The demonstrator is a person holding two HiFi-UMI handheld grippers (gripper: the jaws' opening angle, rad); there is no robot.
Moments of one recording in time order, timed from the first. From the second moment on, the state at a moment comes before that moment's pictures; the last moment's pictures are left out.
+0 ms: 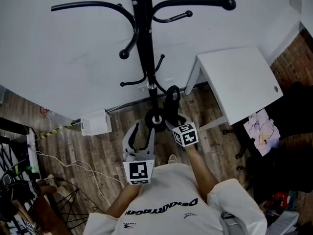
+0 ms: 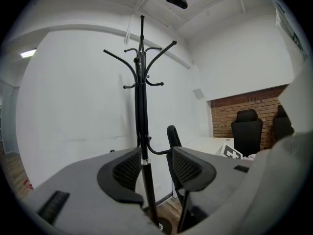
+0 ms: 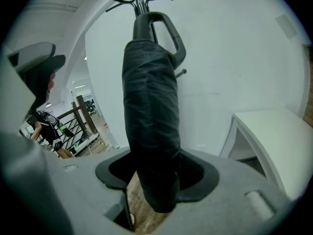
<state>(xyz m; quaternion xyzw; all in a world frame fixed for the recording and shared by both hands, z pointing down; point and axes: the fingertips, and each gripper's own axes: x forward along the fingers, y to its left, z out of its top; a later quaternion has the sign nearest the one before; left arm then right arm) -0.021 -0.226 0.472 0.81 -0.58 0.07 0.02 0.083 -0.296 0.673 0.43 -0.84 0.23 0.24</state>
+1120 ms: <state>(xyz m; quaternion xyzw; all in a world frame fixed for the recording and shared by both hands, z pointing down) -0.035 -0.220 0.483 0.79 -0.60 0.09 0.03 0.055 -0.320 0.756 0.38 -0.83 0.26 0.31</state>
